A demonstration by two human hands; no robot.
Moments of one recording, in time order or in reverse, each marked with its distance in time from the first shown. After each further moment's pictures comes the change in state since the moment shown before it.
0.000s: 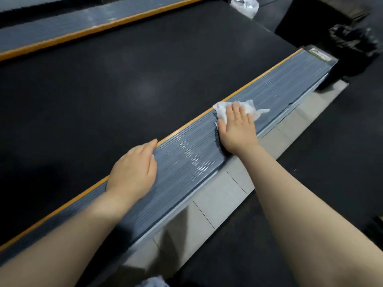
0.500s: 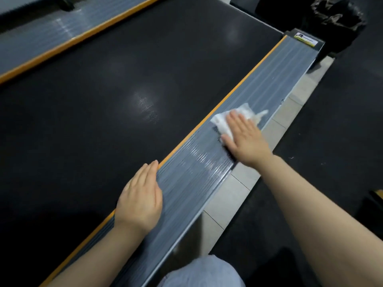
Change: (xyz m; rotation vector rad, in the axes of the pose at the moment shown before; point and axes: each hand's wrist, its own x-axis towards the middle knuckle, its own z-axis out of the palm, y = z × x) left_hand 0.006 0.002 -0.004 0.036 -0.140 0.031; right_hand -0.010 0.034 -0.012 -0.024 -0.052 -0.092
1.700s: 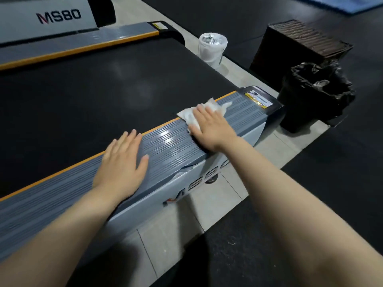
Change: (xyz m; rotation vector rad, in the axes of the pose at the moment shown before) left_hand 0.247 0.264 0.092 0.112 0.296 -0.083; right_hand 0.216 0.271 -0.052 -0.020 0.008 -0.375
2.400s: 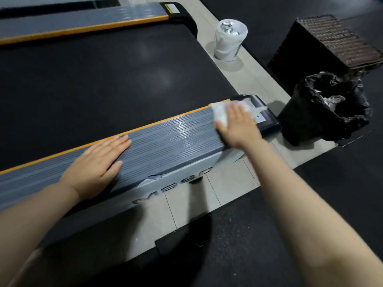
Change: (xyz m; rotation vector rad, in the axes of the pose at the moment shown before) left_hand 0.002 0.002 -0.013 0.048 -0.197 0.103; right_hand 0.004 0.123 -0.040 -0.015 -0.044 0.143
